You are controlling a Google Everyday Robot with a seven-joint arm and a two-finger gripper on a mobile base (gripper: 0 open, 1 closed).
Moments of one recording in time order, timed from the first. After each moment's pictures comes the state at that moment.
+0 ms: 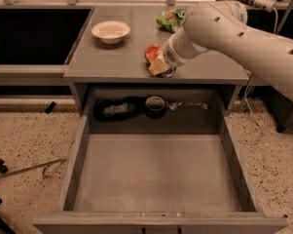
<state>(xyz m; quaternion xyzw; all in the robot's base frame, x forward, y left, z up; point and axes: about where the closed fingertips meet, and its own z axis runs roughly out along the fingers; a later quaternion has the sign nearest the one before) 0.716 -0.061 0.852 -0.38 0.85 0.04 0.37</state>
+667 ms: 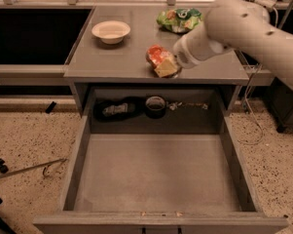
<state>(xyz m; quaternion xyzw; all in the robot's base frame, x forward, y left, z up) 0.690 -0.075 0.861 -0.39 0.84 0.09 0.37</state>
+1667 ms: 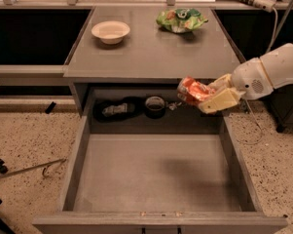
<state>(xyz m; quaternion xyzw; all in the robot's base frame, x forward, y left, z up) 0.552 -0.173 0.845 -0.50 0.76 0.29 0.30</state>
